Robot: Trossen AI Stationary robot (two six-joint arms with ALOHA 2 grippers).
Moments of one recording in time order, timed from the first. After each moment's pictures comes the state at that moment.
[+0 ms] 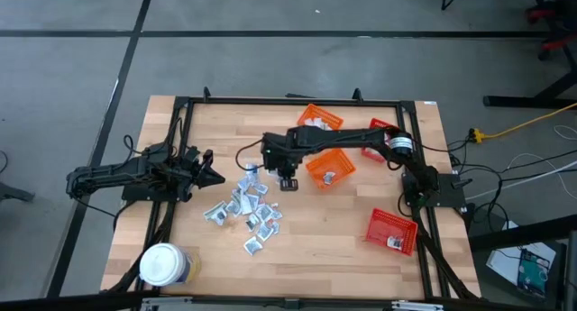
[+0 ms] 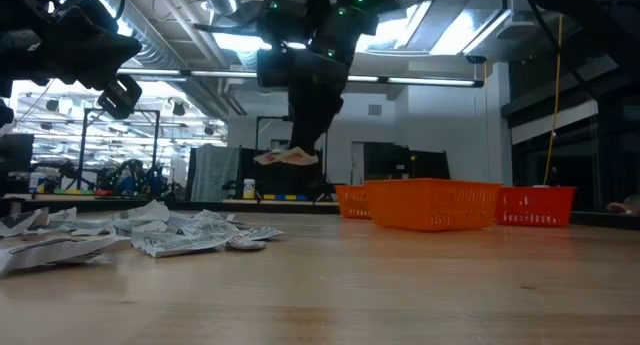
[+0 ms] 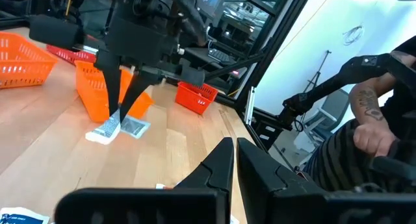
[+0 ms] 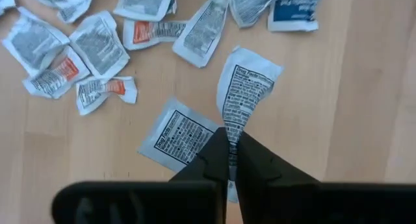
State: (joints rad) left arm 0.16 0.00 0.04 -0.02 0.38 -0.48; right arm -0.10 2.17 1.93 -0.95 -0.11 -0.20
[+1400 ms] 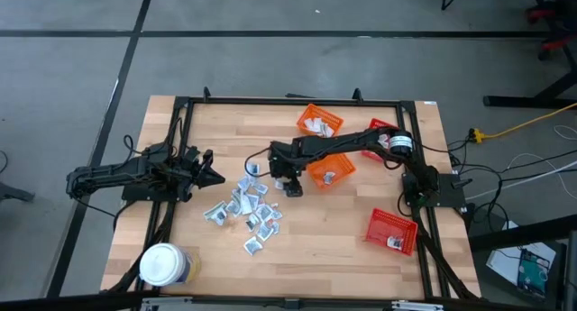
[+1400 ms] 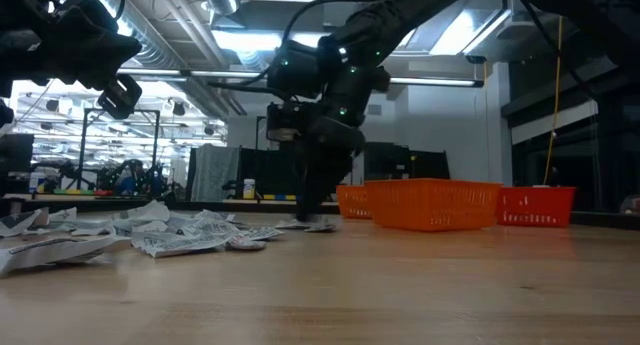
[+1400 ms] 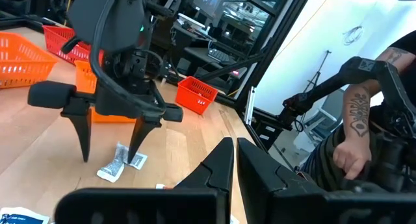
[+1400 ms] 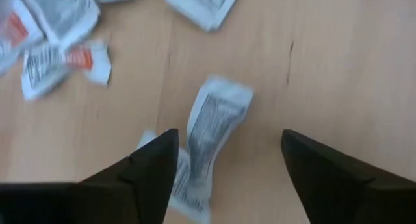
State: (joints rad) left arm 0.16 0.00 0.04 -0.02 0.38 -0.48; right arm -0.12 2.17 1.63 -0.63 -0.20 -0.24
